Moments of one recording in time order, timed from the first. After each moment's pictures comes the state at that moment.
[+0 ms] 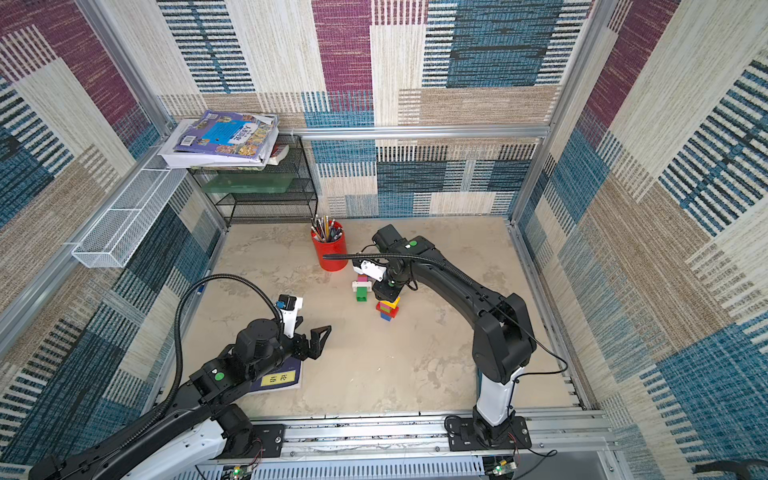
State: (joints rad) left arm -0.73 0.72 0.47 -0.24 -0.13 -0.36; right arm 0.60 1.79 1.61 -1.03 -0.15 -0.44
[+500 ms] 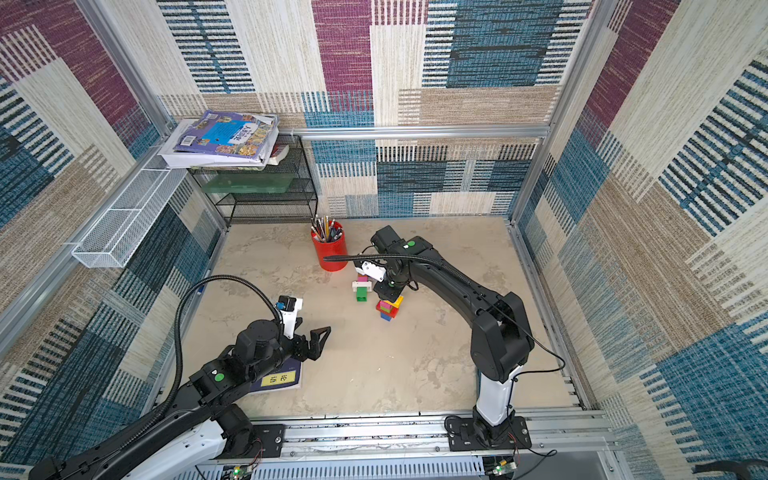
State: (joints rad) left arm -0.73 0.71 0.47 -0.24 -0.13 -0.36; right arm 0.60 1.81 1.62 -1.04 -0.10 -0.44
